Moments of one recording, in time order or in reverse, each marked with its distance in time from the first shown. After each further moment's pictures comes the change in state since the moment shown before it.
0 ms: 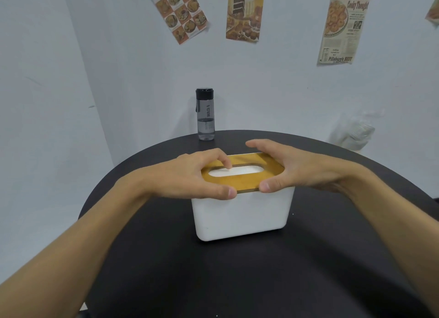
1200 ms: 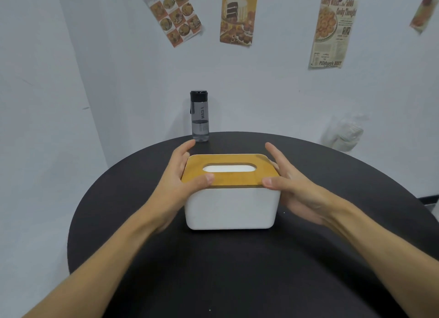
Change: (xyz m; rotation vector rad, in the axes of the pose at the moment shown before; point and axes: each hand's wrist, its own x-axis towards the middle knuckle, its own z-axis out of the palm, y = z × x) left_hand -0.001 -0.026 0.059 -0.869 0.461 0.071; right_hand -0.014 0.031 0.043 0.707 0.252 -0.062
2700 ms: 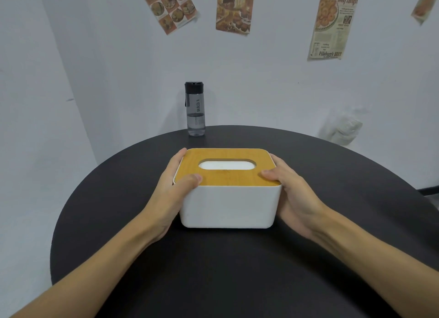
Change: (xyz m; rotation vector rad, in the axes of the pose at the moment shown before) left_hand 0.006 -0.025 0.000 -0.114 0.109 -0.052; right_hand 0.005 0.015 0.025 0.252 0.217 -0.034
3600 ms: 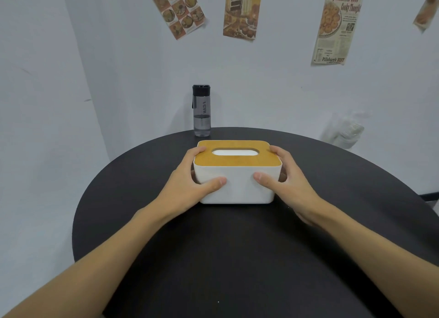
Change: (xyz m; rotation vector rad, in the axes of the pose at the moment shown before) left_hand 0.012 -0.004 -0.005 0.411 -0.059 0.073; right_hand 0.007 0.006 -0.014 -0.453 0.073 -0.155
